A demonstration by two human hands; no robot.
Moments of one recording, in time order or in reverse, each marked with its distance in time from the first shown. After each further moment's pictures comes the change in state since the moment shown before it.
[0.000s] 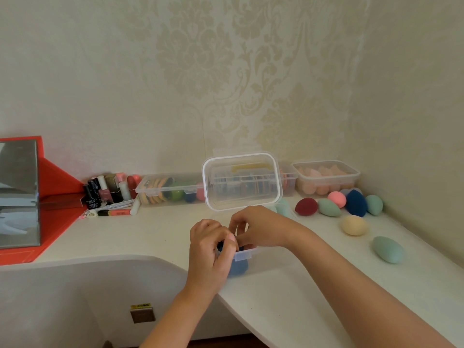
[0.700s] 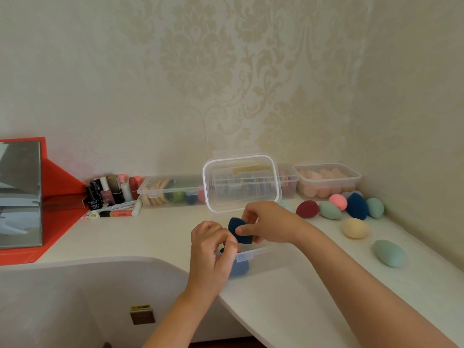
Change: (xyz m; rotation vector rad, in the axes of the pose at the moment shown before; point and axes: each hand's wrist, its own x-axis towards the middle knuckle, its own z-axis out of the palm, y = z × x) left_hand 0.001 -0.002 0.000 0.010 0.010 -0.025; right_hand -0.001 0.010 -0.010 0.019 0.097 0.123
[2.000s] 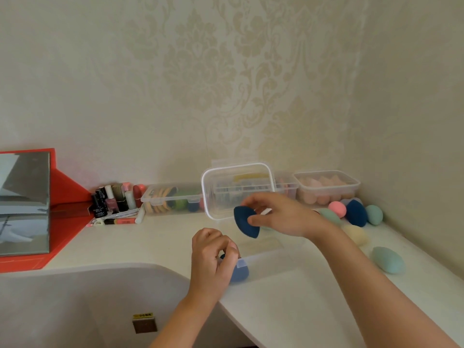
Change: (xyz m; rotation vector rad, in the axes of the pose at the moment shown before) left_hand 0.001 0.006 -0.001 0.016 0.004 -0.010; right_hand -0.007 0.007 -0.031 0.187 0.065 -0.234
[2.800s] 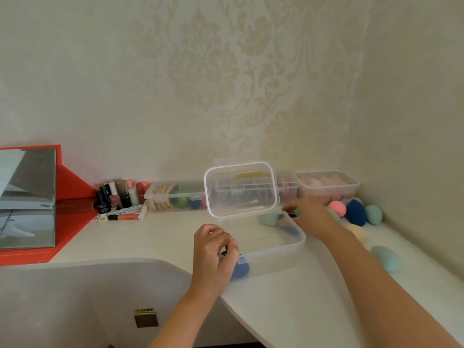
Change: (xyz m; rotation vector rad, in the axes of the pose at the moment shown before) left_hand -0.001 -0.005 0.001 0.007 -0.004 -0.021; right_hand -0.005 0.070 -0.015 -0.407 0.214 0.349
